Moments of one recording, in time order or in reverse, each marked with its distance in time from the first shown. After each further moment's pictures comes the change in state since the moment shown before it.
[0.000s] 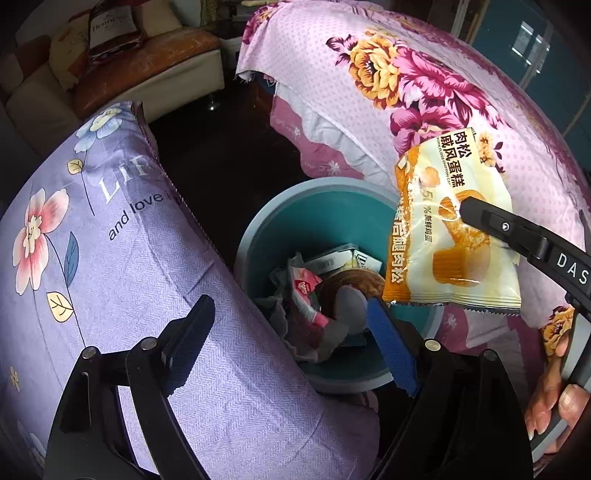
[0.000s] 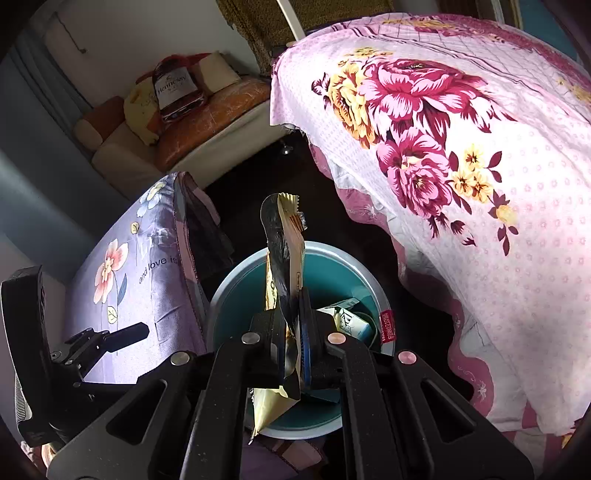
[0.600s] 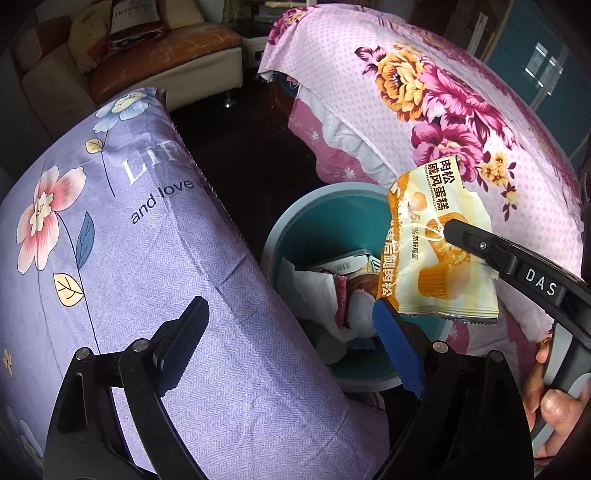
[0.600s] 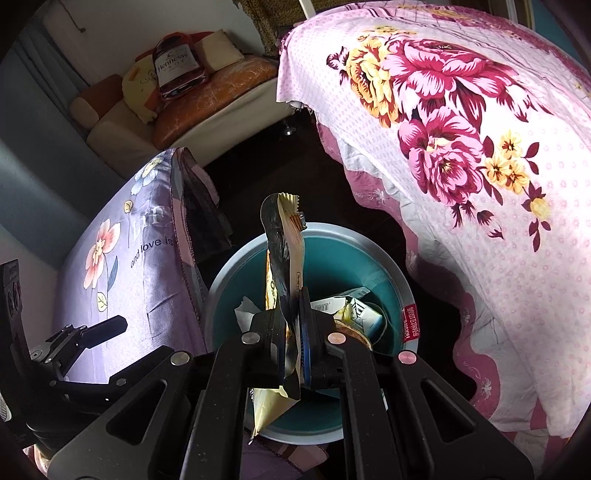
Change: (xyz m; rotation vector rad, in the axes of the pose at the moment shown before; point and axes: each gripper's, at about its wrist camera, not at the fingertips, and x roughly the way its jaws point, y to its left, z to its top) left arm -0.003 0.028 -0.007 -0.078 -0.018 -0.005; right arm 0.031 0.022 -0.001 -0.039 0.070 -0.019
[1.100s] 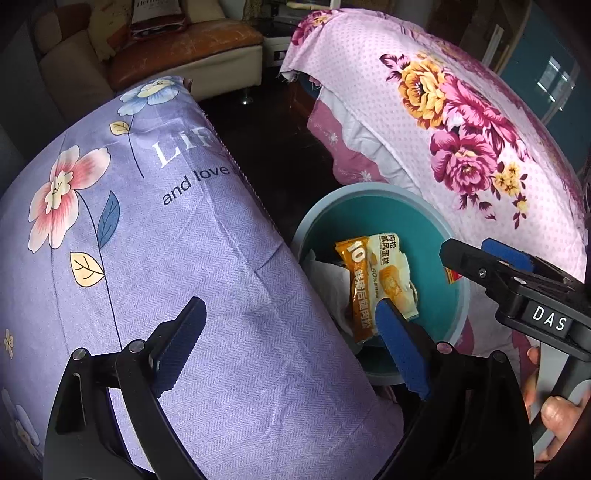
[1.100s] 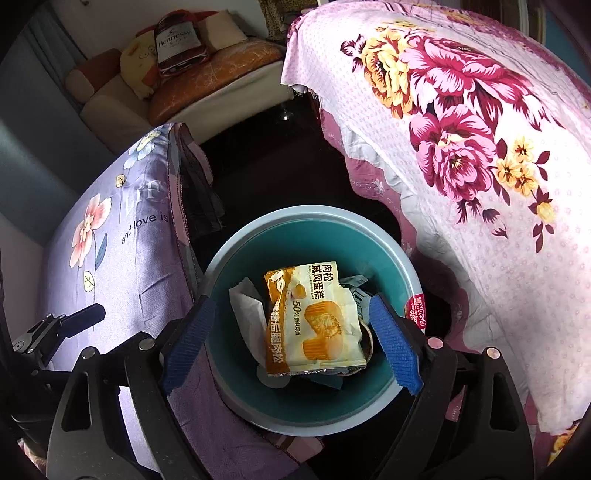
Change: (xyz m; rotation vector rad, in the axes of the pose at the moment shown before) left arm -0.009 0.023 -0.010 -0.061 -0.011 0.022; right arm 0.007 0.027 -0.009 -0.091 0.060 -0.088
